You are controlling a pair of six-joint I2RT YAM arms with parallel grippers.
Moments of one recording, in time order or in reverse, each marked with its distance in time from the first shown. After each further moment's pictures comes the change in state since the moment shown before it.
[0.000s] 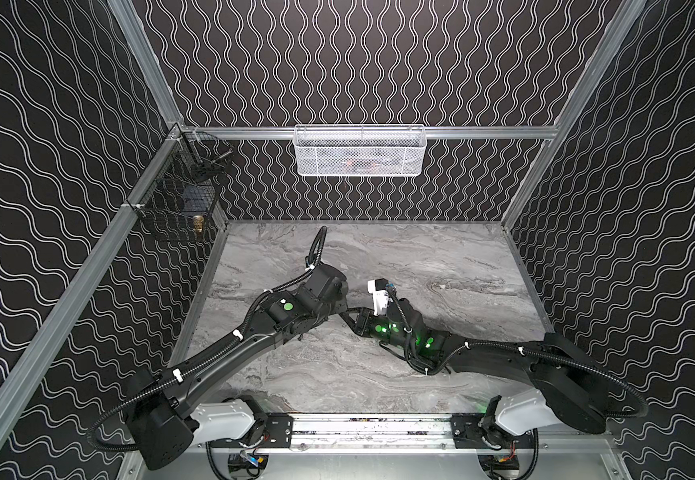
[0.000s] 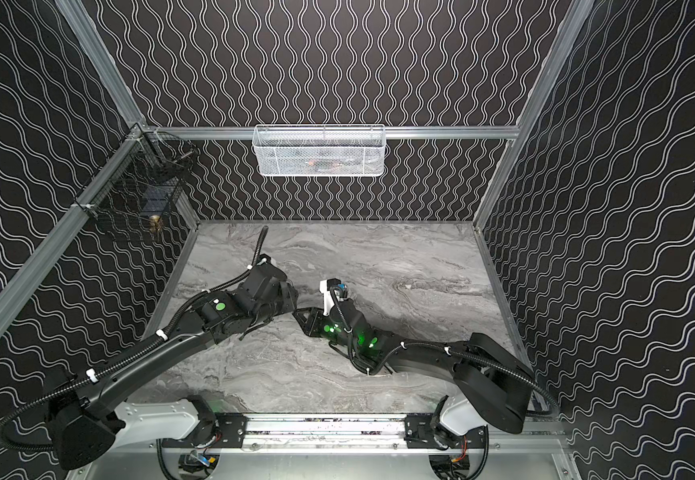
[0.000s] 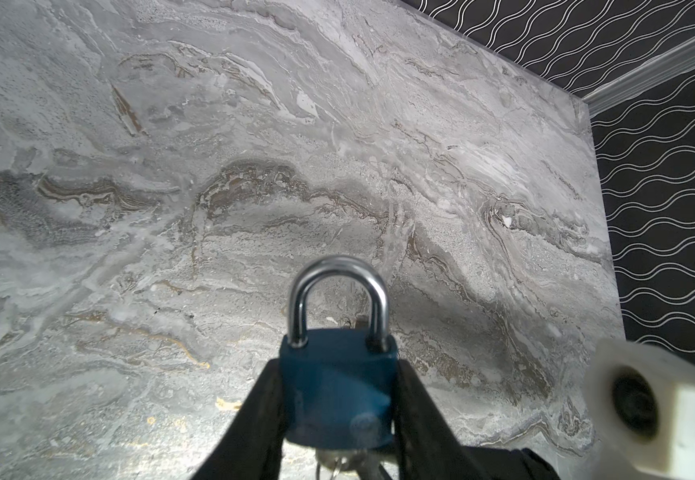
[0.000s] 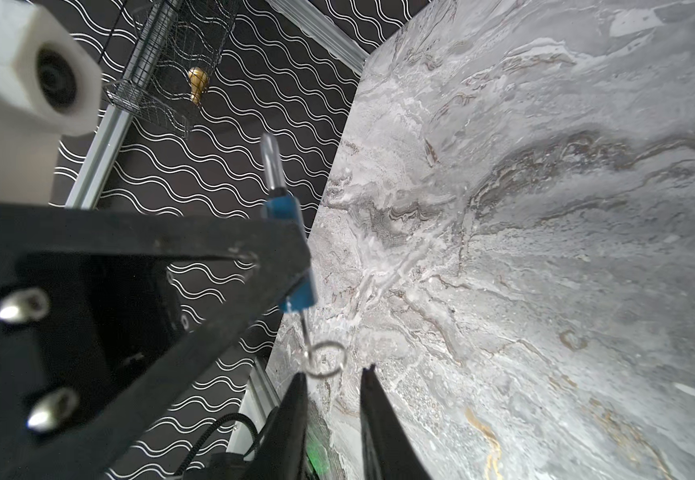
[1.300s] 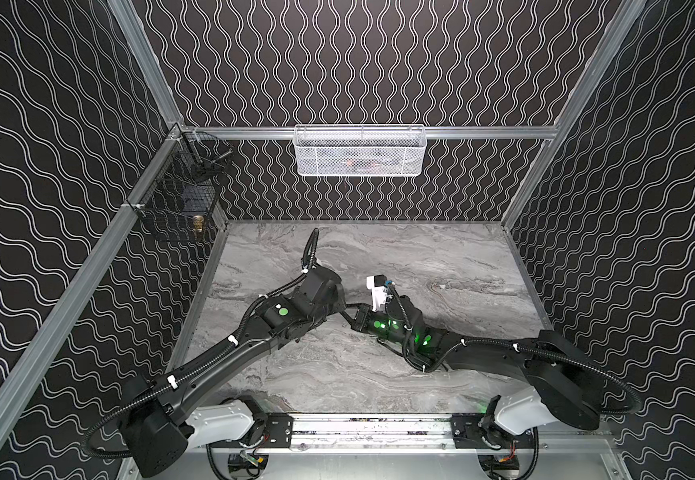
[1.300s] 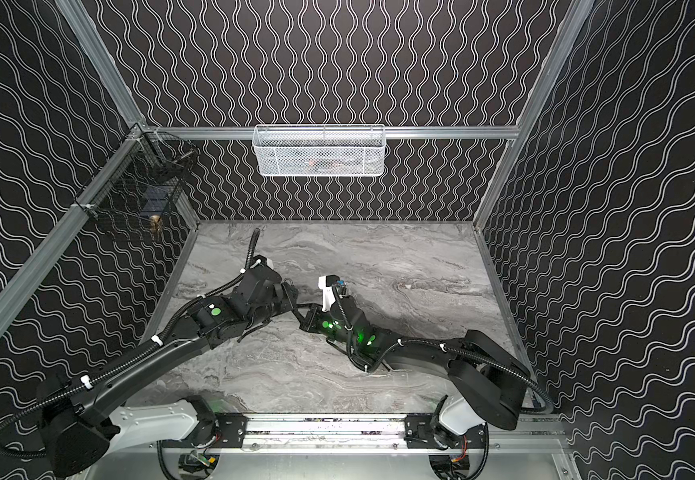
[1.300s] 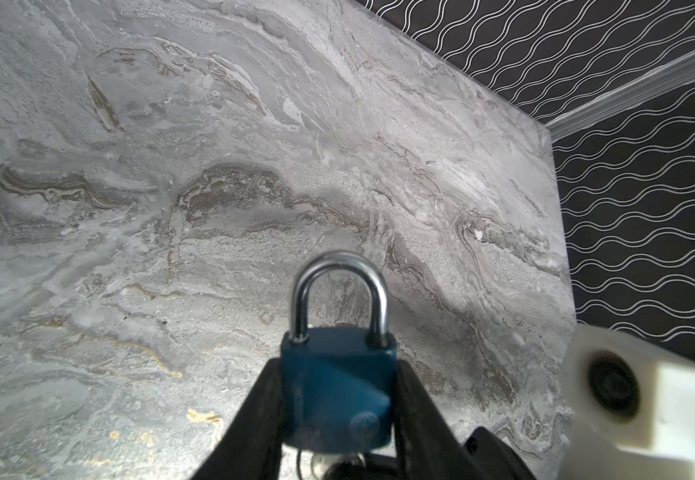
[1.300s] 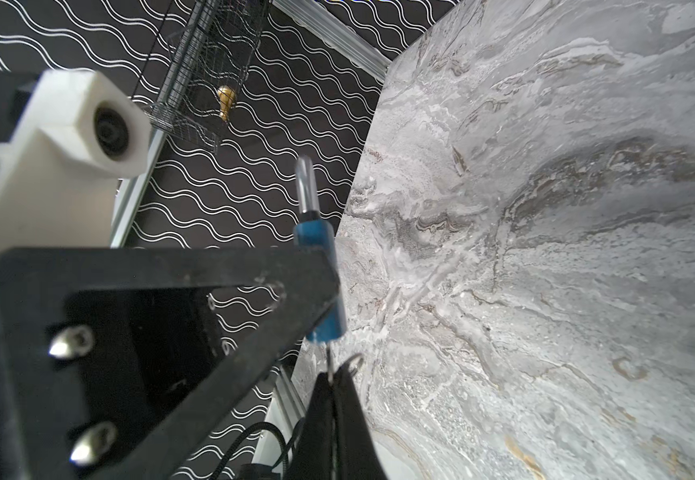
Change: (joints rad) left arm 0.003 -0.050 -0.063 0.090 0.040 -0.053; right arm -0.020 0.024 0.004 0.097 -0.039 0.048
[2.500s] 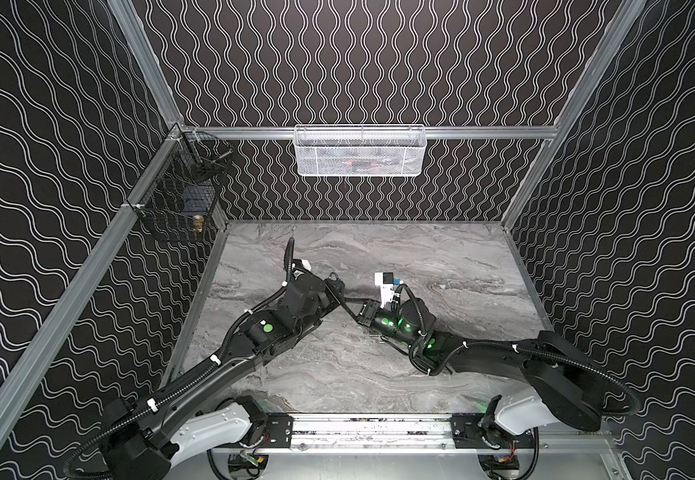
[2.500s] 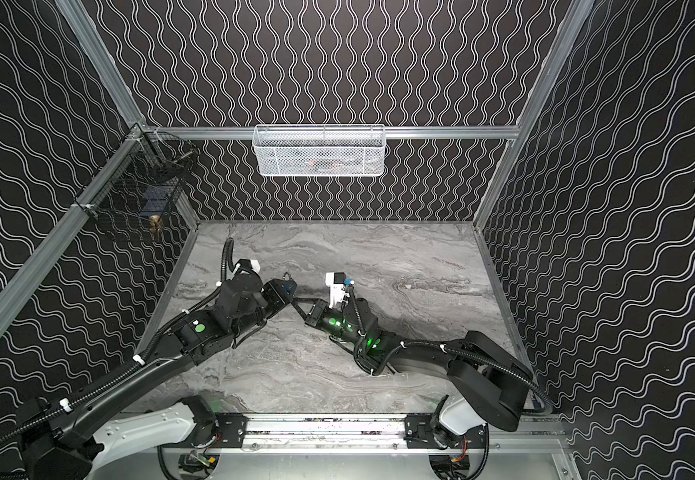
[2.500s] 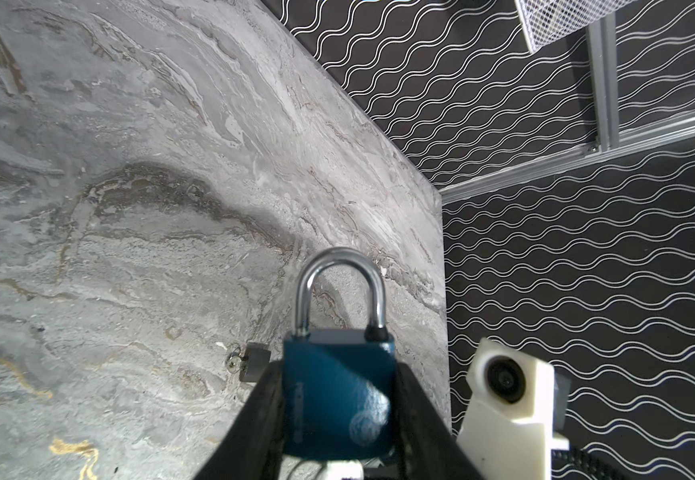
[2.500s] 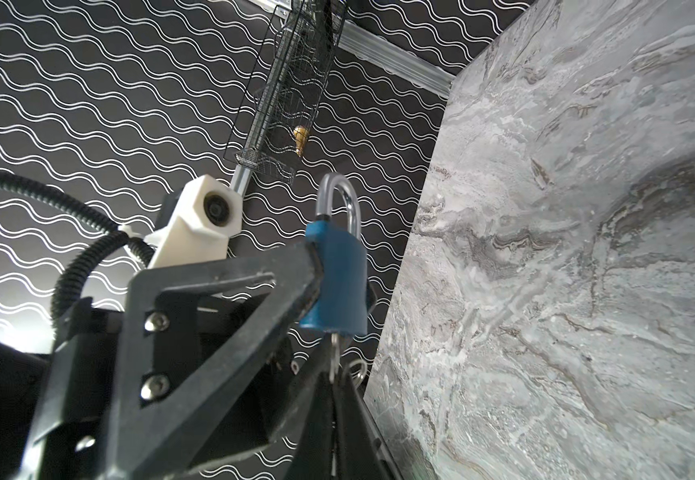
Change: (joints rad) left arm 0.002 -0.145 -0.138 0.233 0.048 -0.206; right arm -0.019 -0.010 -0.070 0.264 -0.060 0.143
